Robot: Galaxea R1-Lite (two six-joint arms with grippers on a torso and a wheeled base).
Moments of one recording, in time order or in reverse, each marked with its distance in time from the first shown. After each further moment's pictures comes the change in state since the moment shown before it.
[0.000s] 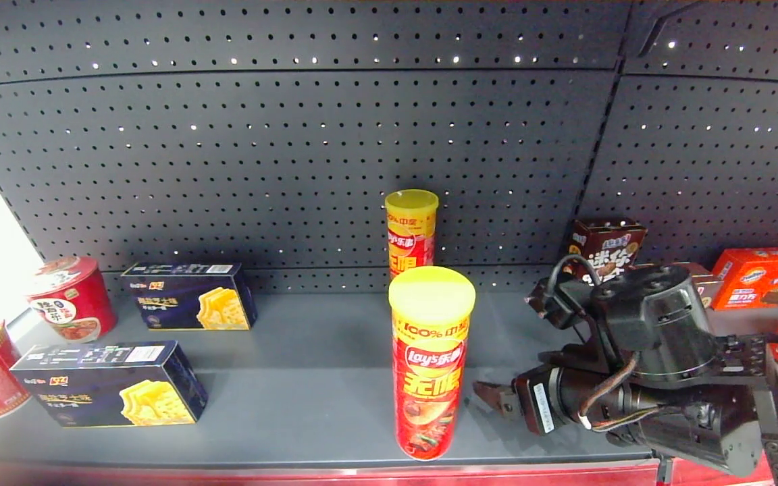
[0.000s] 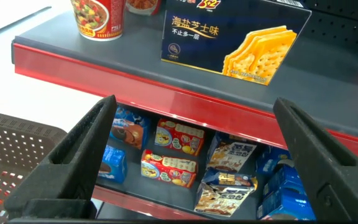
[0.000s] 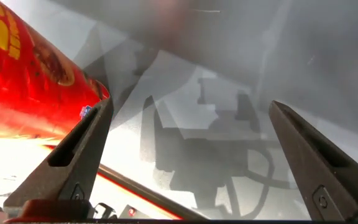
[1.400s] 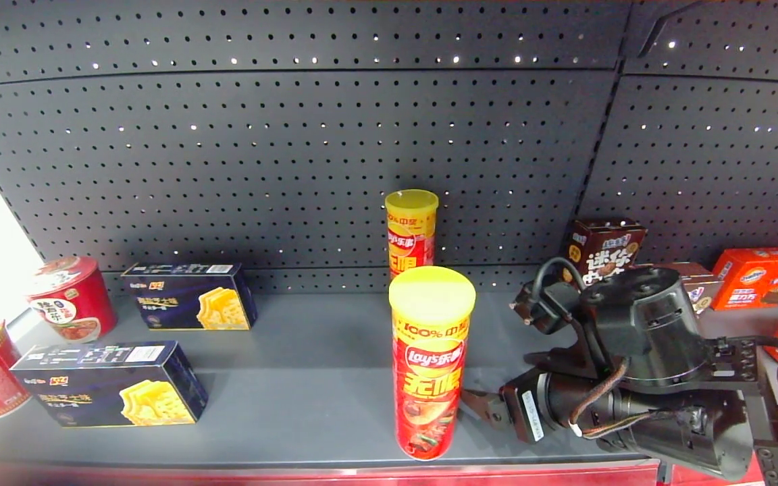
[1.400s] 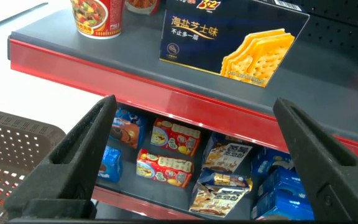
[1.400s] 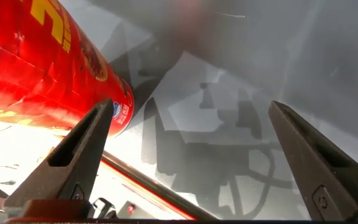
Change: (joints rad) left arm -0.001 0.000 -0.001 0.000 0.000 -0.027; right arm 0.034 0.017 -0.017 -0.012 0.023 -0.031
